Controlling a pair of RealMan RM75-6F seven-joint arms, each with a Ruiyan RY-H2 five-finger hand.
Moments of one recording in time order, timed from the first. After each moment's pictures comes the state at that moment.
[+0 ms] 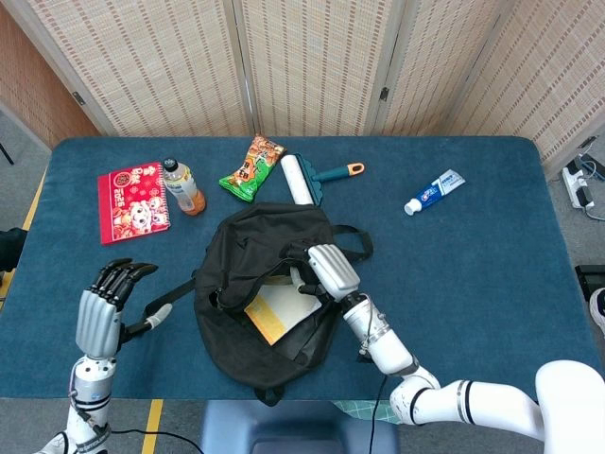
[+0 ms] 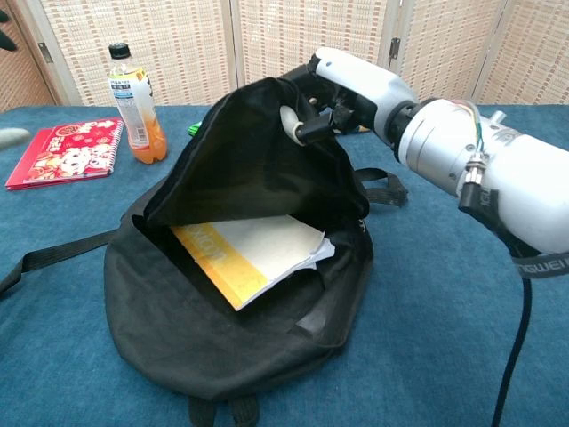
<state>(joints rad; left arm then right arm) -0.34 -1.62 -0.12 -1.24 1.71 1.85 -0.14 0.78 -1.70 0.30 -1.56 -1.21 1.03 0.07</state>
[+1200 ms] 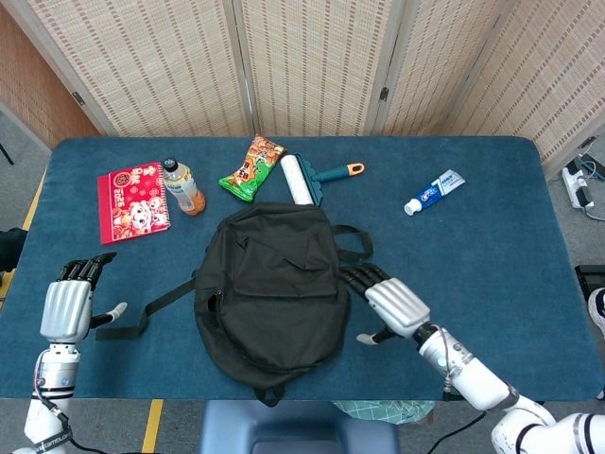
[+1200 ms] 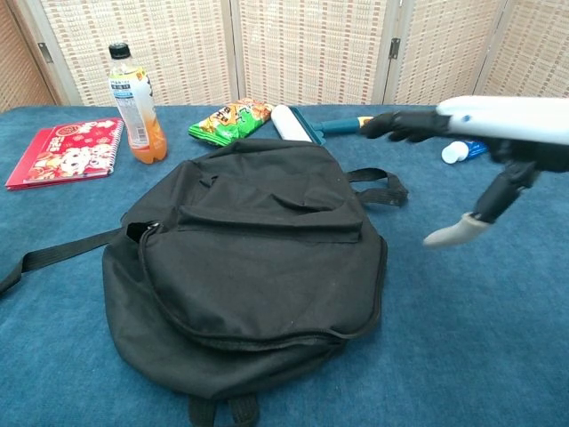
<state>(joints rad) -0.29 -1.38 -0.13 -1.46 1.40 1.49 0.14 0.63 -1.16 0.03 -1.91 -1.32 0.99 -0.05</state>
